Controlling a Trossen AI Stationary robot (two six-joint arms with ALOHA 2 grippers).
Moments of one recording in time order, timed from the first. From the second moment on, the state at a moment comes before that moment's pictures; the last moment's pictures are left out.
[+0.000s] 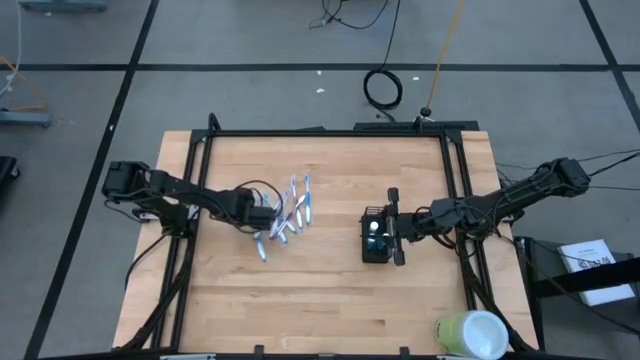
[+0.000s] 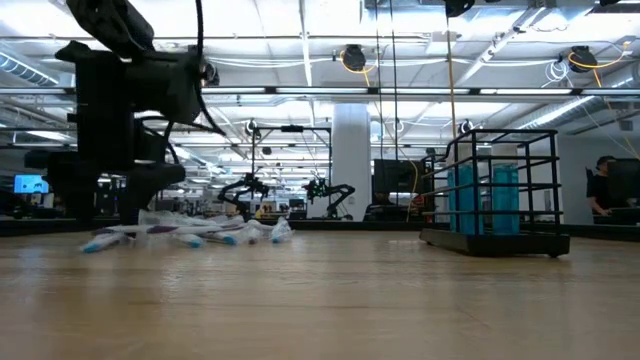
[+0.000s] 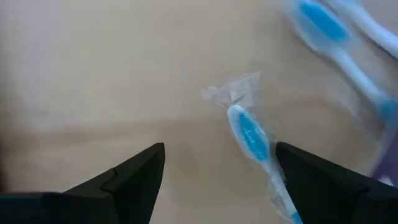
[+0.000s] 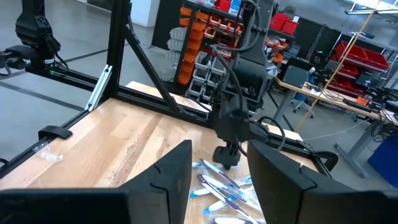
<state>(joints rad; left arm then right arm) -0.01 1.50 0.69 -0.91 -0.25 -1.42 0.31 1.05 0.63 0.36 0.23 -0.25</state>
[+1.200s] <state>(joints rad) -0.13 1.50 0.71 -0.85 -0.24 -1.64 0.31 1.05 0.63 0.37 0.23 -0.22</state>
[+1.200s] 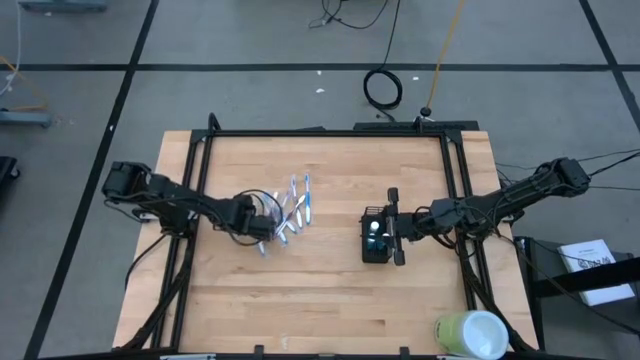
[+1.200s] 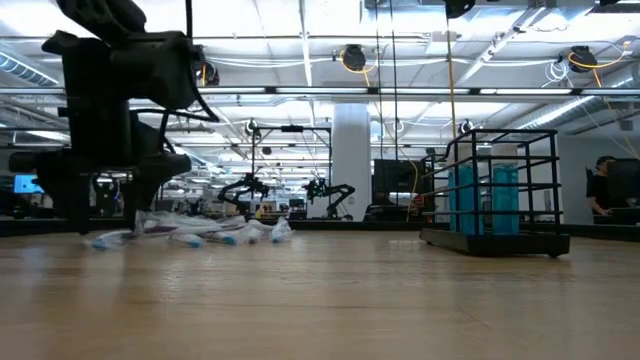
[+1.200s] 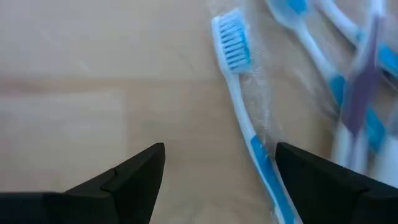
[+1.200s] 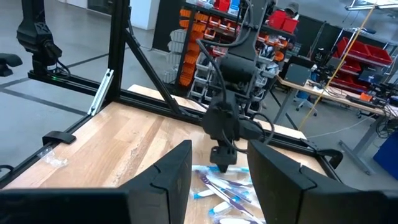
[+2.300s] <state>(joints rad) -0.09 1.52 0.72 -0.70 -0.15 -1.36 0.31 1.05 0.63 0.37 0.23 -0.20</state>
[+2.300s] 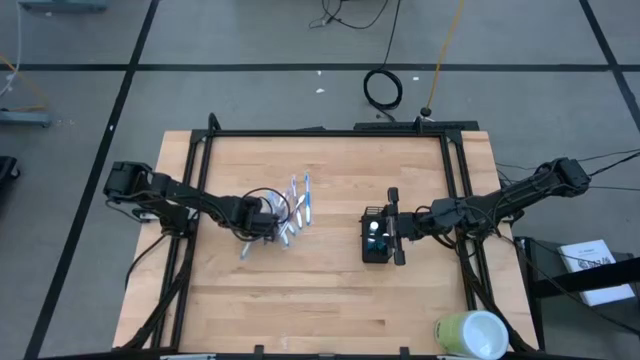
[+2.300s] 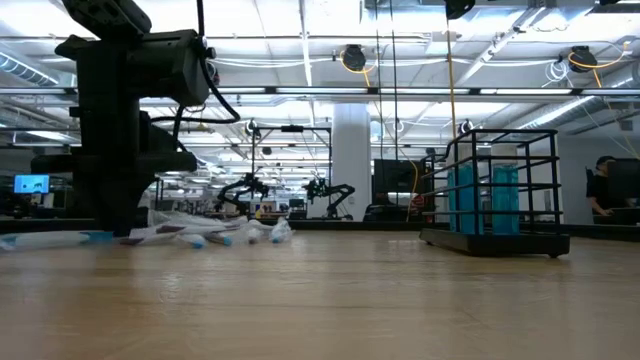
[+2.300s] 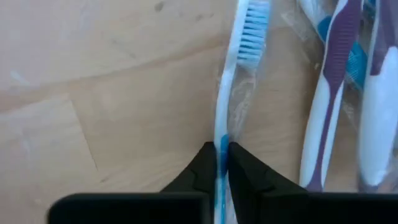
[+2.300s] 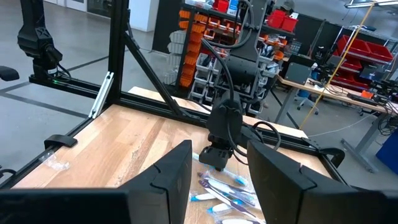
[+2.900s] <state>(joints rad) -0.17 1.27 0.90 -0.67 -0.45 -1.01 0.31 1.05 0.63 0.36 0.23 -0.18</state>
